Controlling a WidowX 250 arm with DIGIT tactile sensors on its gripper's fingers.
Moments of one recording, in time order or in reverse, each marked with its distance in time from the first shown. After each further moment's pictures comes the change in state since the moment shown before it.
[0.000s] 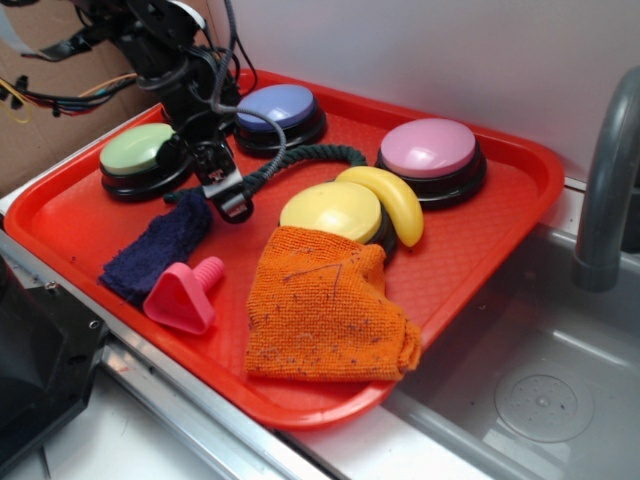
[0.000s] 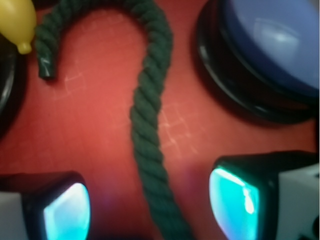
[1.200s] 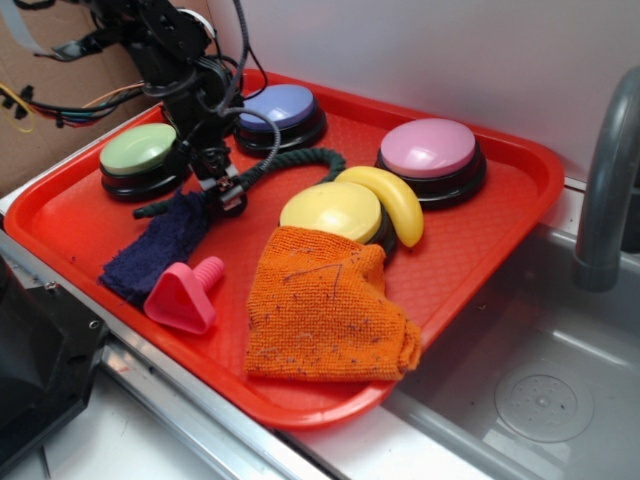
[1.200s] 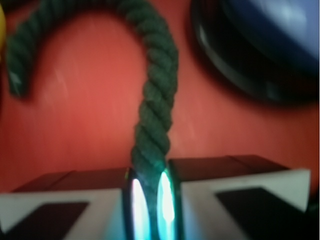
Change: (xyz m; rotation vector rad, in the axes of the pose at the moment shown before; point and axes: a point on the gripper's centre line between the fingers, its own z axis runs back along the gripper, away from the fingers) arm -0.006 -0.004 0.008 0.027 0.093 0.182
